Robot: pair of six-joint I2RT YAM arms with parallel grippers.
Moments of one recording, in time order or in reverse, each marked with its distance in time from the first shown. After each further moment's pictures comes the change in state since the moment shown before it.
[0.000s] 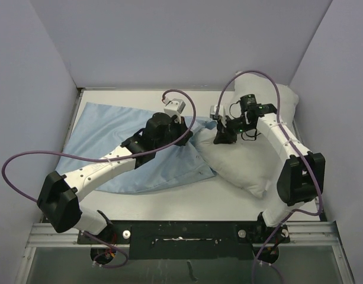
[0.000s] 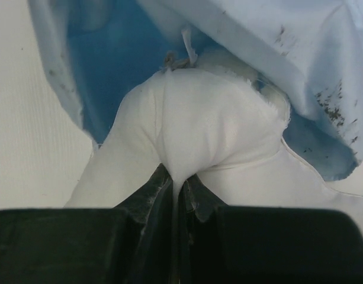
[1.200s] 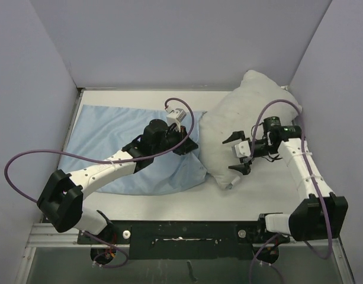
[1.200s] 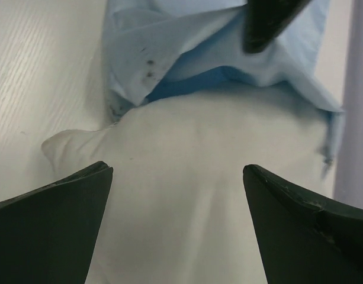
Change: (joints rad) left arm 0.032 0.005 -0.148 0.173 0.317 -0.081; right arm -0.141 -0.400 -0.233 -0.241 -0.216 -0.806
